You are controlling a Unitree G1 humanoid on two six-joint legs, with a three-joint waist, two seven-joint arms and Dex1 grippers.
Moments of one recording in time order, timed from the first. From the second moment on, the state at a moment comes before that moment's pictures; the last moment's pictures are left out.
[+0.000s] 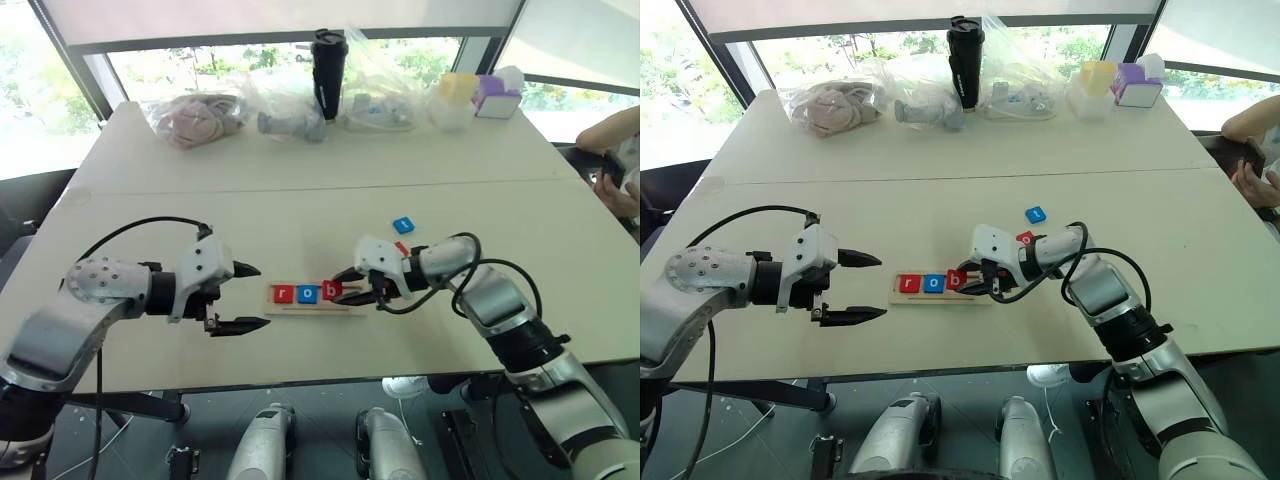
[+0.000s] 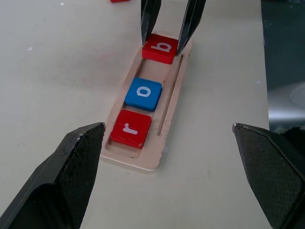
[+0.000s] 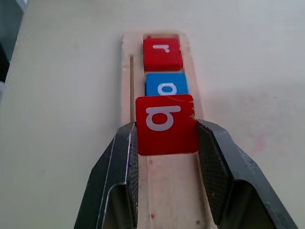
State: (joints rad) left arm -0.27 0.94 -0.02 -0.43 -0.46 0.60 -1.08; right arm -0.64 -0.55 0.38 0.04 0.10 0.38 1.18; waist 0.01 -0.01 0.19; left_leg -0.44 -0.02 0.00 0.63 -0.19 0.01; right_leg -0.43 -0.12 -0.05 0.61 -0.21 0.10
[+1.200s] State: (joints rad) left arm -0.25 0.88 -0.03 -0.43 -0.43 0.60 -1.02; right arm -0.71 -0.52 0.40 0.15 0.02 0.32 1.21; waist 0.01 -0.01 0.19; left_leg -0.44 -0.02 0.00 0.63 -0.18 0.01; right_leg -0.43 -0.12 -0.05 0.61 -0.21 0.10
